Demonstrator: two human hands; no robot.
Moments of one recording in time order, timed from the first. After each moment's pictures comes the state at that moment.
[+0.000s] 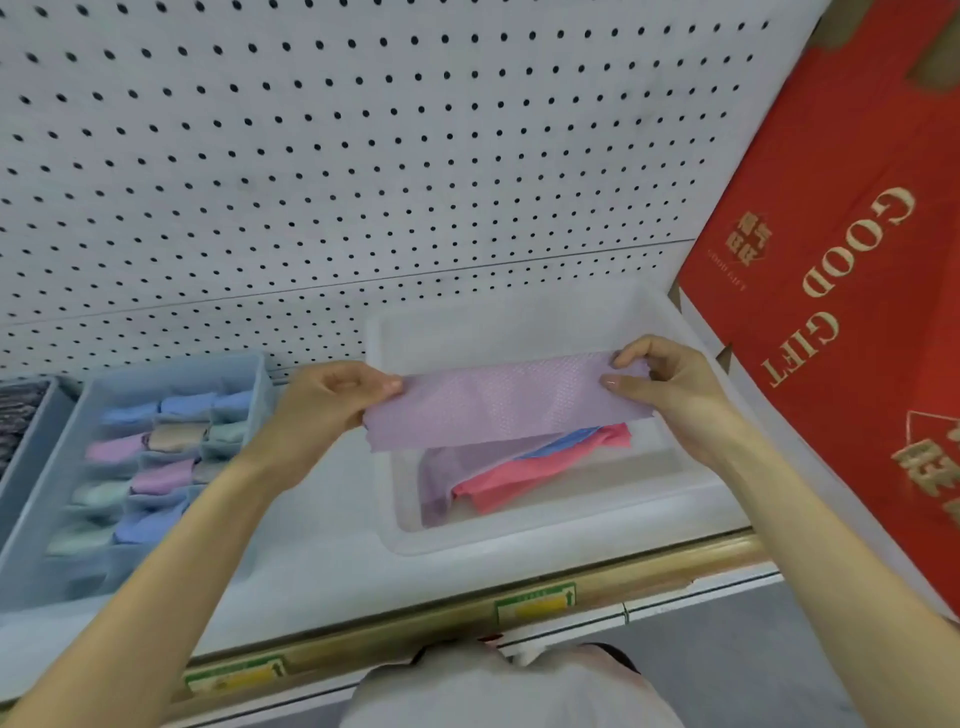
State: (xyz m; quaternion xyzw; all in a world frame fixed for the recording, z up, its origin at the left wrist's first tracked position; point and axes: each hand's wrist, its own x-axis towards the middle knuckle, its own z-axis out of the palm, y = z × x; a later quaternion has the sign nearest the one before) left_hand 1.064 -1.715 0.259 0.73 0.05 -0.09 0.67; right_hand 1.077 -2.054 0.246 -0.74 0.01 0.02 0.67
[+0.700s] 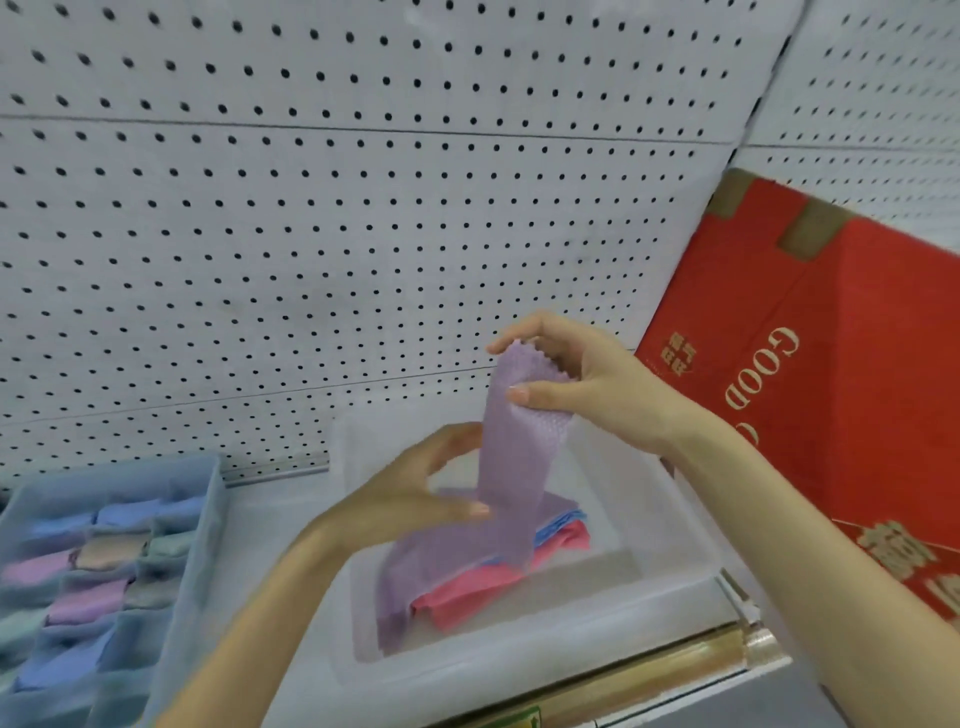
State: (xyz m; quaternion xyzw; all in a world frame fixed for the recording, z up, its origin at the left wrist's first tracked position) left_hand 1.095 -1.786 0.286 0.76 -0.23 -0.21 0.58; right_hand 1.098 -2.000 0.402 -0.82 -0.25 0.06 0.52
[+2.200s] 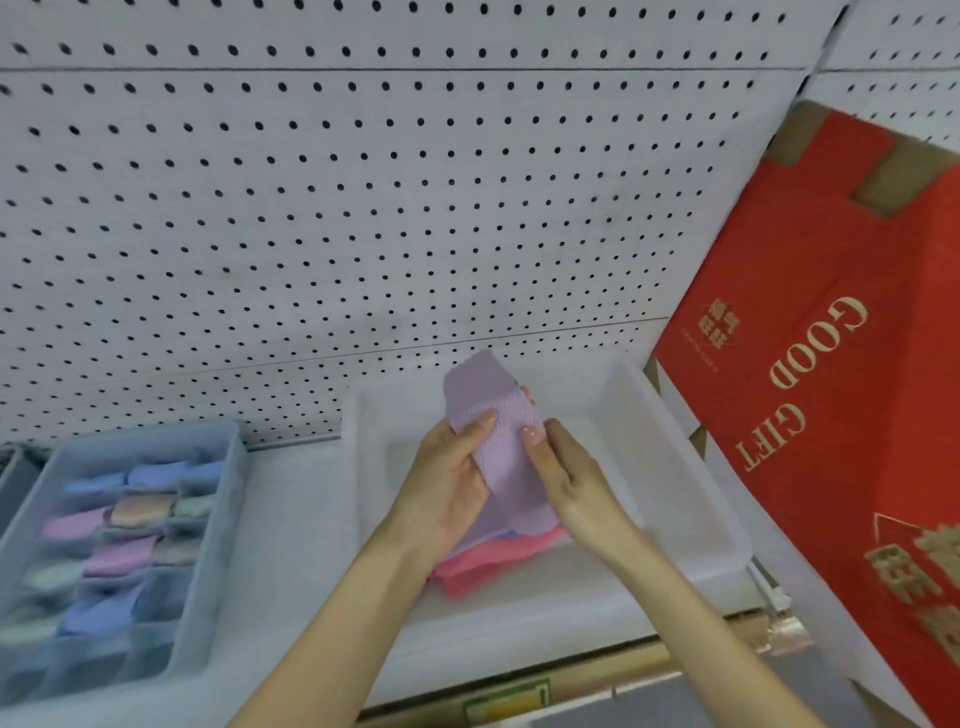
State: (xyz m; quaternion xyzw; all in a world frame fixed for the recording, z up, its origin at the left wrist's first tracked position) left_hand 1.084 -1.850 0.277 0.38 0.03 -0.14 0.91; right_hand 1.072 -1.989 0.266 -0.83 -0.02 0.04 0.56
